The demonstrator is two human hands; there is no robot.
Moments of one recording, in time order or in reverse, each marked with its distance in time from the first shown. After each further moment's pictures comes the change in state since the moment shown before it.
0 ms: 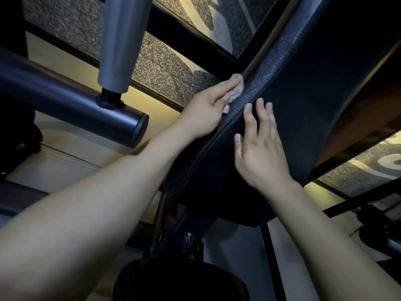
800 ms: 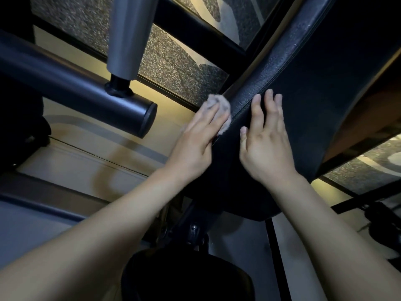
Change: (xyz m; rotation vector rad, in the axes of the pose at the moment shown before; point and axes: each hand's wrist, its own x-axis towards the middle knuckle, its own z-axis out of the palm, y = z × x) left_hand -0.094 -0.026 0.012 0.415 0.035 0.117; right_hand 0.000 -0.003 0.009 -0.008 0.039 -0.005
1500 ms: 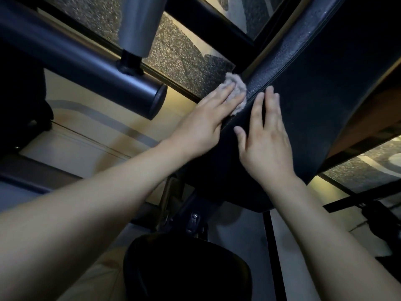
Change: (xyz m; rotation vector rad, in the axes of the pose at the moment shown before) left_hand 0.019 -0.004 -0.012 0.056 -0.057 0.097; right_hand -0.018 -0.015 0.002 -0.053 -0.025 -0.015
